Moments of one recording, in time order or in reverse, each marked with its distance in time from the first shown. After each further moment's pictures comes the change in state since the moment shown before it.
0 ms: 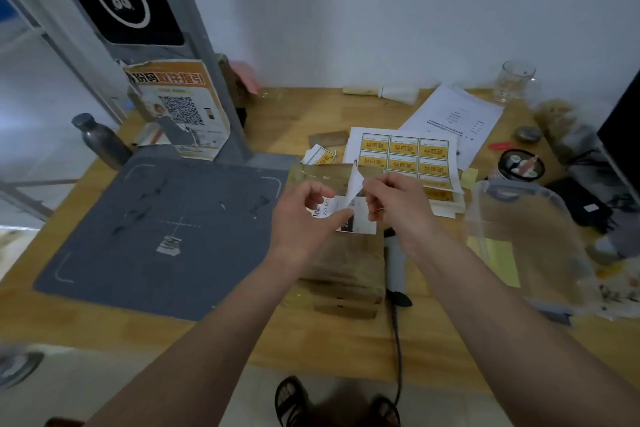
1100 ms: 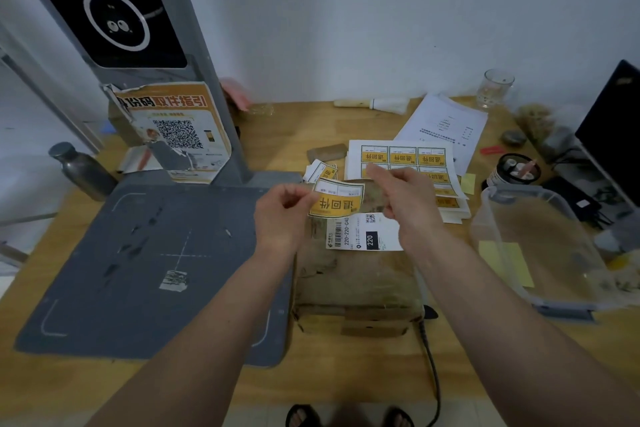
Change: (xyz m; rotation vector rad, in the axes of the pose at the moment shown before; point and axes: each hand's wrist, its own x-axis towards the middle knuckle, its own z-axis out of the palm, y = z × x) left_hand 0.063 -0.027 -0.053 -0.234 0.006 -0.173; right_hand 0.009 -0.031 0.059 0.090 0.244 0.039
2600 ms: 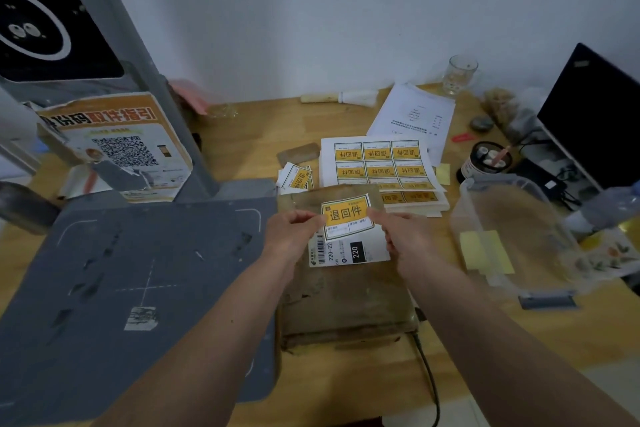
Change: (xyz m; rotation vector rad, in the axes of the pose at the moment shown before) left_hand 0.039 -0.024 0.041 0.049 -0.302 -0.305; right_hand 0.029 0.043 -0.015 0.014 0.206 0.331
